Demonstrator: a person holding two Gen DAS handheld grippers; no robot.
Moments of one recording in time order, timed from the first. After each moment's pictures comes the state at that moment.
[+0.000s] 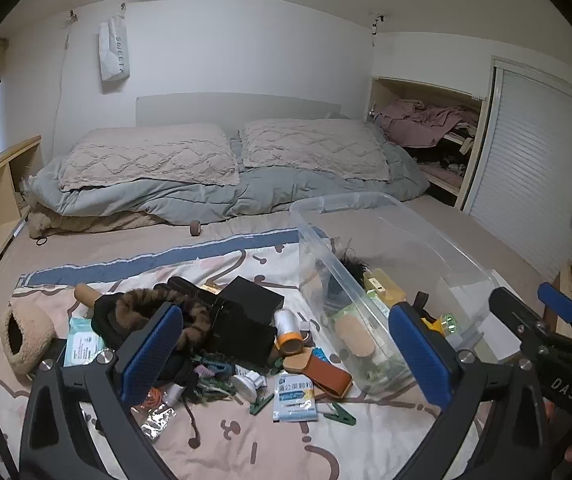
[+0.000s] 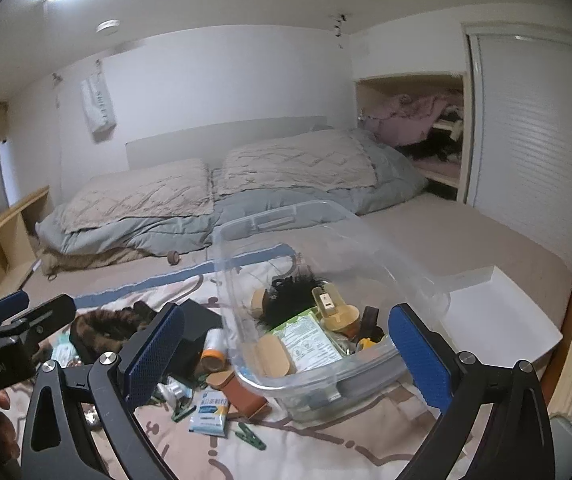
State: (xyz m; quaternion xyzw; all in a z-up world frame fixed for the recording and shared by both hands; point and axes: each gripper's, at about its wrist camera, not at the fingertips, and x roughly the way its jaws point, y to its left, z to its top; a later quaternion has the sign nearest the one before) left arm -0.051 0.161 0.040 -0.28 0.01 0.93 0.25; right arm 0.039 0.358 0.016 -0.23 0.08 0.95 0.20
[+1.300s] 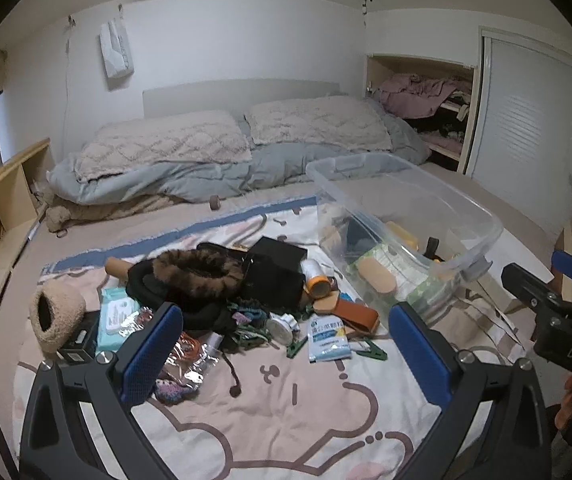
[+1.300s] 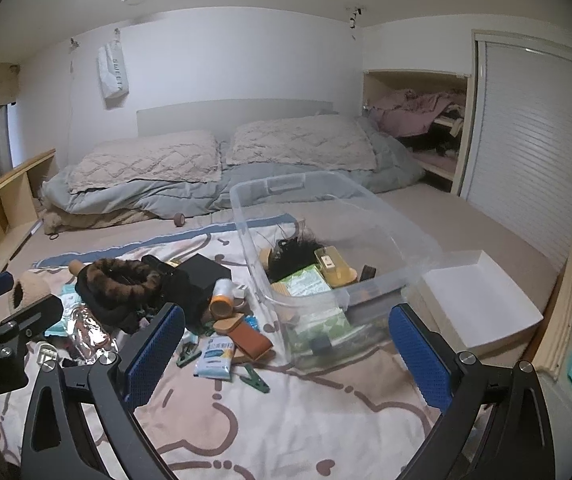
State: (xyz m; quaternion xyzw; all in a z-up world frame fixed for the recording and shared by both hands) left arm -0.004 0.109 0.008 -0.30 0.06 0.92 0.24; right arm 0.082 0.308 -0.006 -0.27 0.06 0.94 0.21
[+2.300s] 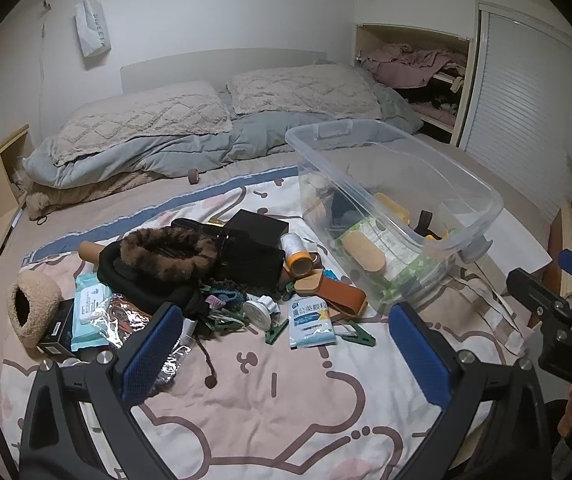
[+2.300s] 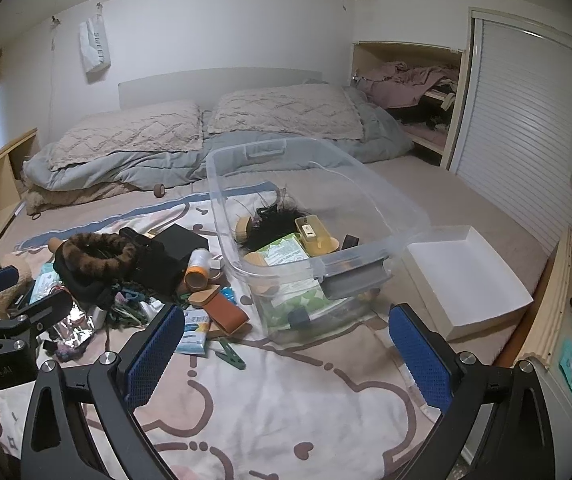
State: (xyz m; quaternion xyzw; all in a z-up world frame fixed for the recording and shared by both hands) left arm -0.020 0.145 -0.010 -0.34 0.08 0.90 0.25; right arm 0.076 0.328 -0.022 -0.32 0.06 0.92 0.23
